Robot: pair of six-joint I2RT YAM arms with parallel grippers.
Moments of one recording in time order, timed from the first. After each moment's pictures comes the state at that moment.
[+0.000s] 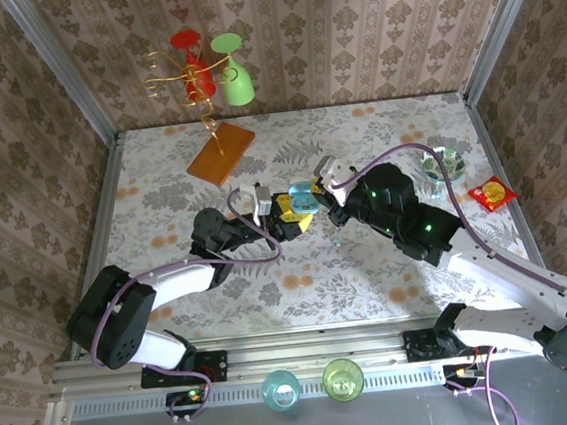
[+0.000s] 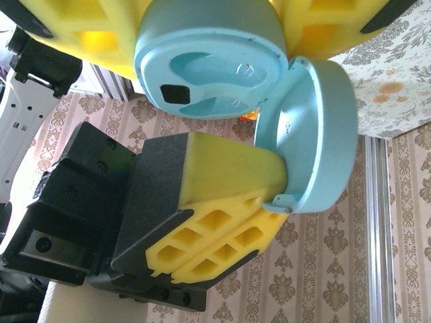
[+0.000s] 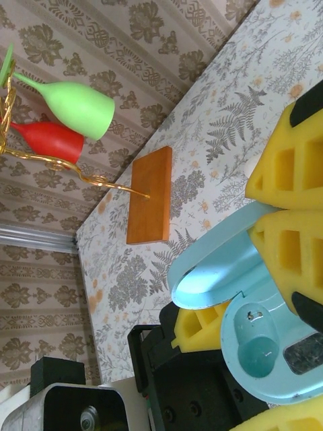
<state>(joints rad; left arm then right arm) -0.69 1.44 0.56 1.18 0.81 -0.33 0.73 1.07 0.96 -0.16 0.02 -0.26</state>
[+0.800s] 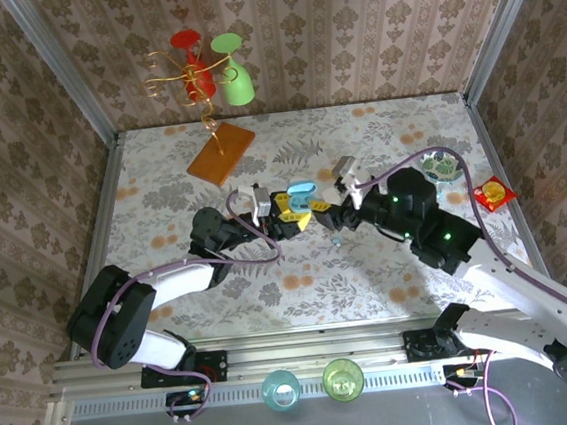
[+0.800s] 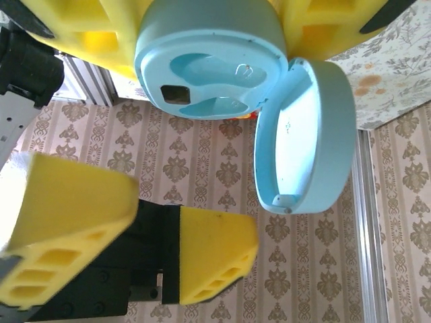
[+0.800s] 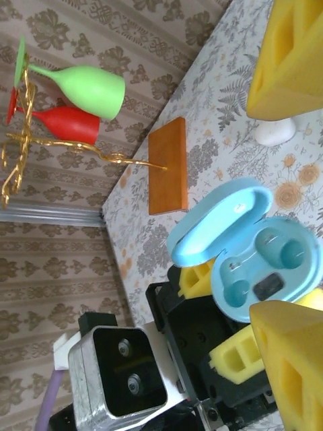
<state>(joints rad) -0.67 1.44 0.56 1.18 0.81 -0.25 0.65 0.93 0.89 -0.14 -0.13 -0.12</state>
